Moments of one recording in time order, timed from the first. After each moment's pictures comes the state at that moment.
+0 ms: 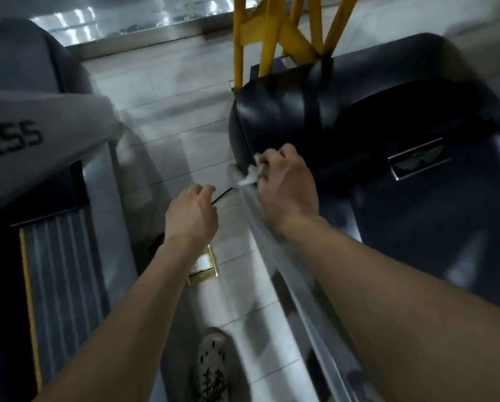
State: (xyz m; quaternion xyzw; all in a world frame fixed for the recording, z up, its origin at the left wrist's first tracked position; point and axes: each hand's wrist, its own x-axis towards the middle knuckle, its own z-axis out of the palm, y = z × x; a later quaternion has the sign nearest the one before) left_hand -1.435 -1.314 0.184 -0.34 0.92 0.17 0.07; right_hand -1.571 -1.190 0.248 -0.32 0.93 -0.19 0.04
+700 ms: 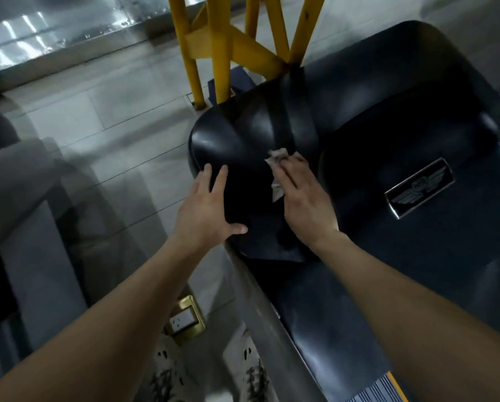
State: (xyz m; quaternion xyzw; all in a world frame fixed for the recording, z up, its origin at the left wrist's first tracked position) left_hand -1.635 -1.358 0.141 -0.25 0.92 0.25 0.15; right_hand -1.754 -1.168 0.120 -0.41 0.90 -0.12 0.00
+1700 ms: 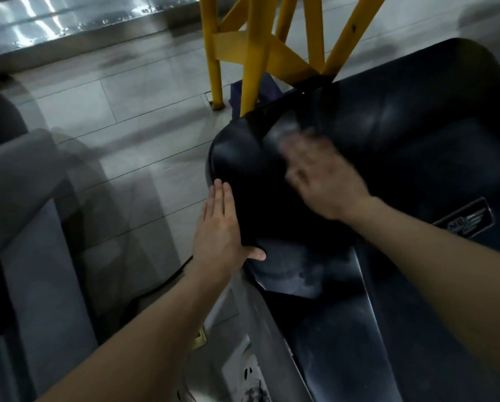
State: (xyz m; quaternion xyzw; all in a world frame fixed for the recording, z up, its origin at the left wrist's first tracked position) left_hand -1.639 -1.362 0.122 -0.29 0.91 0.25 0.14; right_hand -1.856 -1.231 0.131 -0.54 0.84 0.02 0.01
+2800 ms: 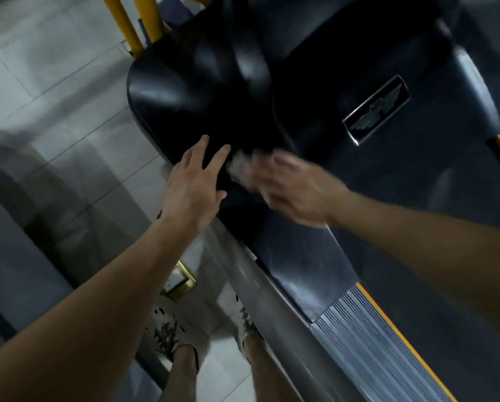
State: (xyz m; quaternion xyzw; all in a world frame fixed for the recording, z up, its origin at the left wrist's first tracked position) left_hand -1.616 -1.302 0.149 -0.11 0.96 0.21 0.15; right_hand -1.728 -1.063 0.133 -0.64 0.76 0.05 0.10
